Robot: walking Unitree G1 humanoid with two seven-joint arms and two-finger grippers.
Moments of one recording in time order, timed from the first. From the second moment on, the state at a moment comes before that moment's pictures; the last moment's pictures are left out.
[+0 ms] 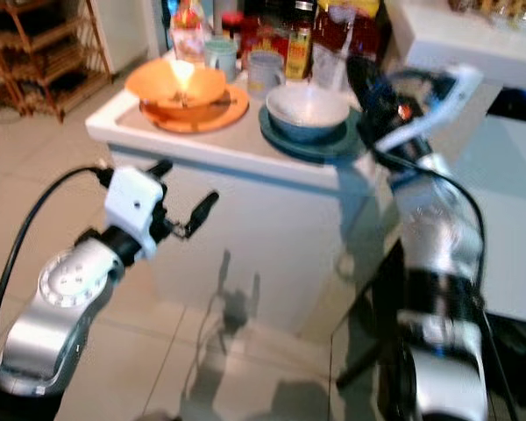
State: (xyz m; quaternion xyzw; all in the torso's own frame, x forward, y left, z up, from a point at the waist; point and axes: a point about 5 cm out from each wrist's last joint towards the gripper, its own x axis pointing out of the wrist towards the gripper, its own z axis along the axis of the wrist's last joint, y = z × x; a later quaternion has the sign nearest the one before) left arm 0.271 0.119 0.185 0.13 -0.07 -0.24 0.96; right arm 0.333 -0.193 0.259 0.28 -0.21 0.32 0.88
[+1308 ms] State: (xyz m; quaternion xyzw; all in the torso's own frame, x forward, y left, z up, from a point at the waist) left arm 0.278 0.136 0.174 0.18 -0.06 -0.15 0.97; right arm 0.288 -0.177 0.194 0.24 -0.04 0.28 0.93
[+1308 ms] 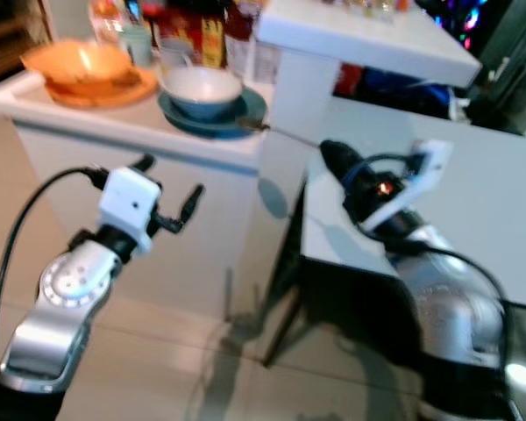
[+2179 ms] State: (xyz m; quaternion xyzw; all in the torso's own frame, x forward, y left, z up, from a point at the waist) left arm 0.291 0.133 0.180 0.21 -0.07 -0.13 0.97; right arm 0.307 -0.203 0.170 0.15 -0.06 0.03 0.99
